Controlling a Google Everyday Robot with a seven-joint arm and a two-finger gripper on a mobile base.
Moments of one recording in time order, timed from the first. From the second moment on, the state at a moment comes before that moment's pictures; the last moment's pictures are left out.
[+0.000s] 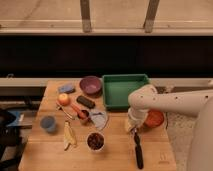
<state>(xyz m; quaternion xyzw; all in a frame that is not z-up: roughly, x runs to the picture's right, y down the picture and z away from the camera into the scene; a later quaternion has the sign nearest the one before) 0.163 0.204 0.798 -0.30 0.20 0.55 0.76</state>
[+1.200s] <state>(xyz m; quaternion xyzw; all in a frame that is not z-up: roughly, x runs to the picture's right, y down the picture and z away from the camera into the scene) 0.112 0.211 0.792 -0.30 0.20 0.54 0.76</state>
